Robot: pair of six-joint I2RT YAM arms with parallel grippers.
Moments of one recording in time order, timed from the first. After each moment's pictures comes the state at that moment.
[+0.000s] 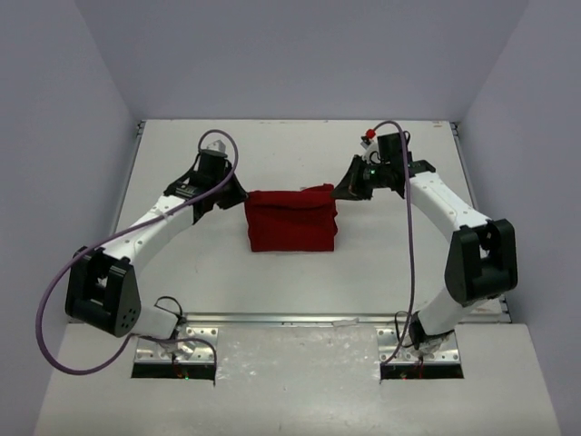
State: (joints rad) left arm -0.32 1.38 1.00 -0.39 0.00 -0.70; right arm 0.23 1.59 1.16 -0.42 -0.59 0.59
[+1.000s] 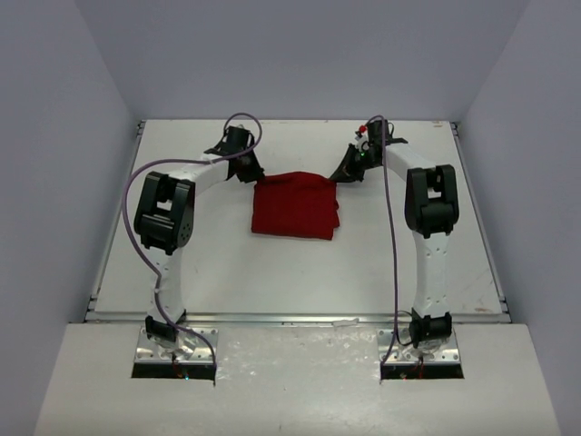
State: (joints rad) left arm -0.25 2.10 1.53 -0.30 0.05 -0.68; right arm 0.11 2.35 1.78 -0.48 -0.63 0.55
